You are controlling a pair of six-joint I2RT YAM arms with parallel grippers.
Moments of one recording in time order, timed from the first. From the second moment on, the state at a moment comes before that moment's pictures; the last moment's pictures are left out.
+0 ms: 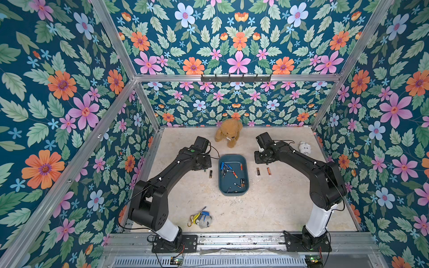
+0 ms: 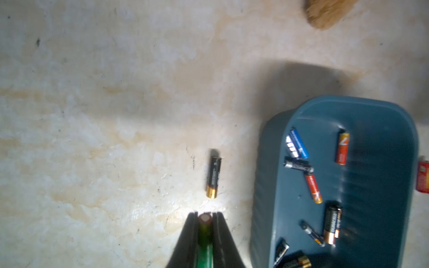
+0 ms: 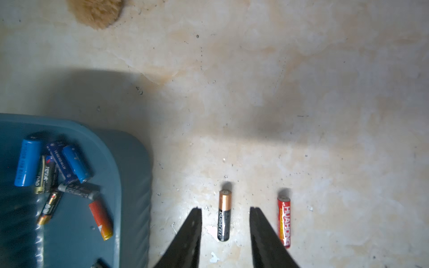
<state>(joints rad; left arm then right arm) -0.40 1.57 1.18 -0.75 -0.04 -0.45 0.50 1.85 1.41 -0.68 0.09 0.35</state>
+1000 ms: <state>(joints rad) -0.32 1.78 1.13 -0.59 0.07 -0.34 0.50 1.85 1.39 -0.72 0.15 0.35</state>
